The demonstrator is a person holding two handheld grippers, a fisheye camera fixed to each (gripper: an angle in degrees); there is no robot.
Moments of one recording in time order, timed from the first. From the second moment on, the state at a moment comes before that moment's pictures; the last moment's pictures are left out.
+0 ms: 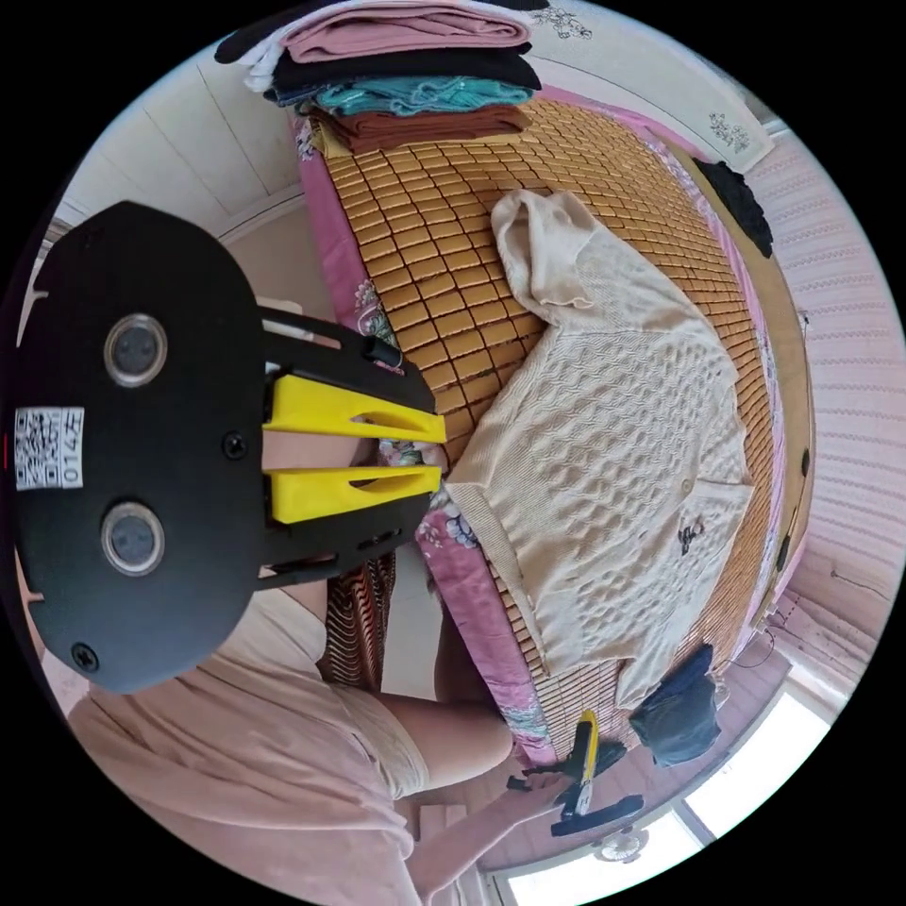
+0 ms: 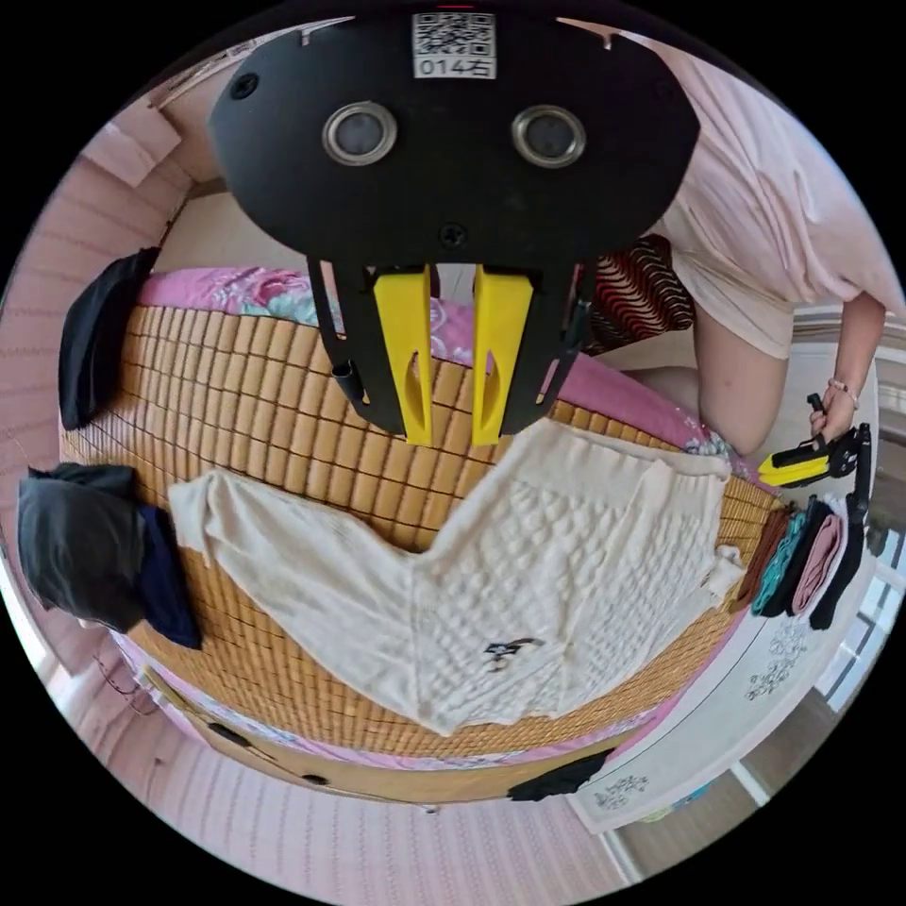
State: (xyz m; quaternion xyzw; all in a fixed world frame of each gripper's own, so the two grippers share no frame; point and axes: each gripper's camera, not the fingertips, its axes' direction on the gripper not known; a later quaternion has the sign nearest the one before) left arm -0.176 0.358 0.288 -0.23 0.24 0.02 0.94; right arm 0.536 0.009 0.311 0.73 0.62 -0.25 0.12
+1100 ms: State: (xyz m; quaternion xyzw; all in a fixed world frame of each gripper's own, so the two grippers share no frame) left arm 0.189 0.118 0.405 -0.16 0.39 0.32 0.85; right arm 0.669 0.221 0.185 0.89 0.30 -0.33 0.07
